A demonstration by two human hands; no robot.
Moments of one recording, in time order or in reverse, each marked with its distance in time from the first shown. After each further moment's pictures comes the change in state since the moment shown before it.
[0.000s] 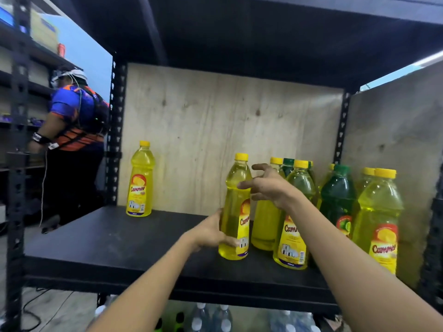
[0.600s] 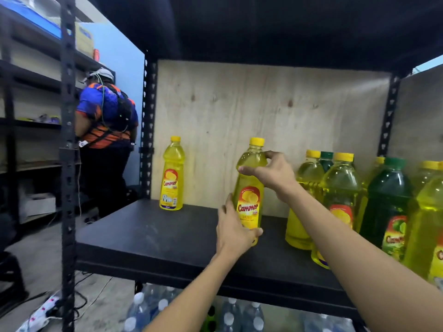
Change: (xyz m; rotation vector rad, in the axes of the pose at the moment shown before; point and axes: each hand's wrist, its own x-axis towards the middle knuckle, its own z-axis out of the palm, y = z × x) left_hand -0.026 -0.013 0.015 0.169 0.671 0.032; right_hand 0.002 -0.028 0.071 -0.145 0.249 -0.216
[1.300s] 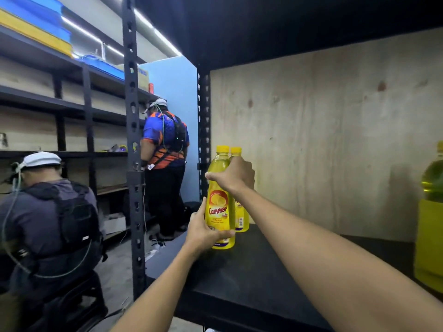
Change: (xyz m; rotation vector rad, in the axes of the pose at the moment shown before) left_hand 0.129 -0.186 -0.180 -0.008 0.122 0.004; right_hand 0.032 -0.104 0.249 -0.015 -0.072 -0.171
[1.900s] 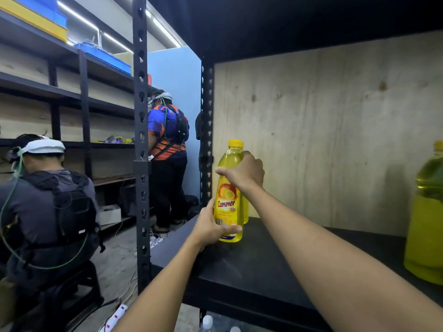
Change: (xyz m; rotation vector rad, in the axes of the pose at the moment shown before) left_hand -0.005 0.001 0.003 -0.138 -0.207 -0.032; right_hand -0.005 0.010 0.001 0.027 0.023 0.091
